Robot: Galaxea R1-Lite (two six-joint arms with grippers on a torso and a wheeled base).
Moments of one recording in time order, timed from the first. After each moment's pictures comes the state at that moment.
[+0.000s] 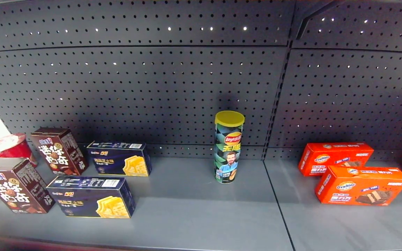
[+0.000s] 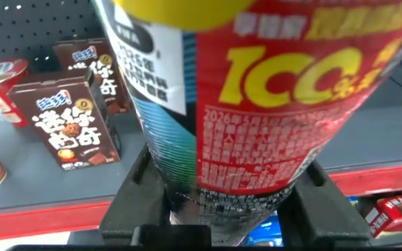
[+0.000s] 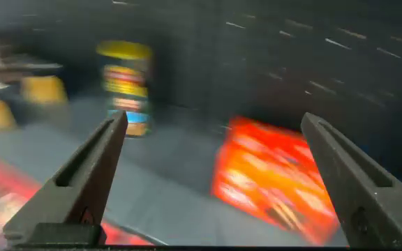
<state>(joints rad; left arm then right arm) -0.12 0.36 -0.37 0.02 -0.04 0.02 0.18 0.61 -0.63 -0.06 0.24 -0.09</state>
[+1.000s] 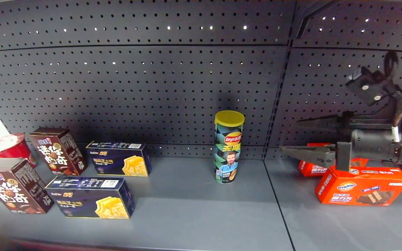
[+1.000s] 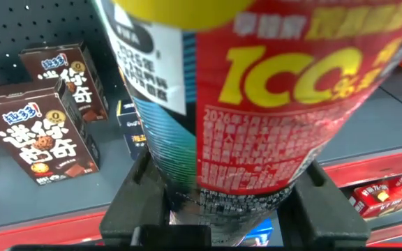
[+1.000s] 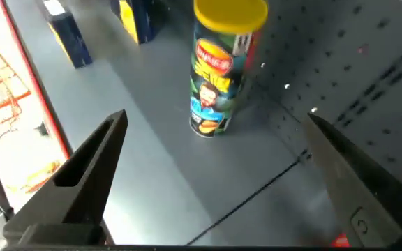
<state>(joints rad) -0.13 0.39 -0.40 0.03 -0.11 0.00 0.40 1.44 -0.97 -0.17 0.48 -0.26</state>
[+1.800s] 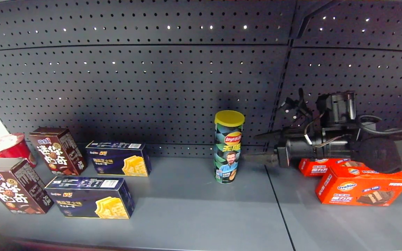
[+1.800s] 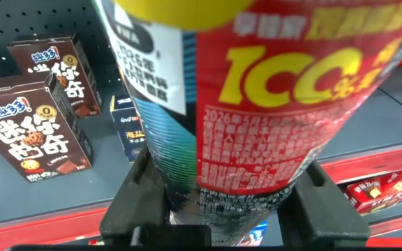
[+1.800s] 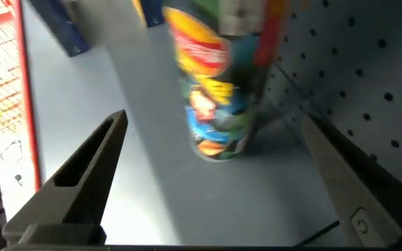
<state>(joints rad) -0.14 0.40 -0.39 0.03 -0.11 -0.01 0.37 1.84 -1.13 -0.32 0.68 -0.26</state>
